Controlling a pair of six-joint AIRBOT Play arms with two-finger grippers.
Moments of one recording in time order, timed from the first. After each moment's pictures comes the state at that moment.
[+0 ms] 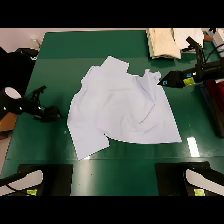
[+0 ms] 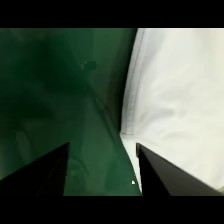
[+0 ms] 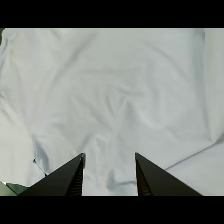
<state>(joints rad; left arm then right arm) 0.22 -1.24 0.82 1.06 -1.20 -1.26 -0.07 -1.18 1.25 -0.87 1.34 1.28</state>
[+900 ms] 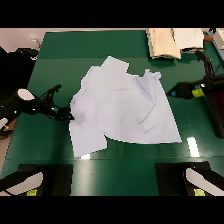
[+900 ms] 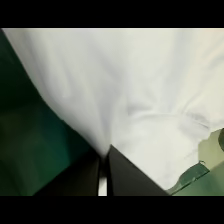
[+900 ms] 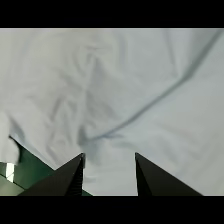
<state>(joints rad) 0.01 -1.18 0.83 0.95 -1.17 -1.25 -0.23 -1.06 1.07 -0.97 1.43 1.28</state>
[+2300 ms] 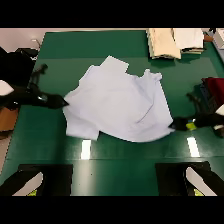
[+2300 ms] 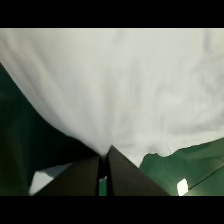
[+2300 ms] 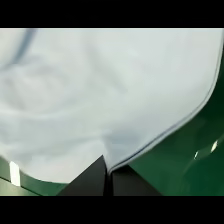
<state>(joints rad) 0.01 -0.94 0.99 0.94 -1.20 -1.28 -0.27 -0.88 0.67 -1.05 1.33 1.25</state>
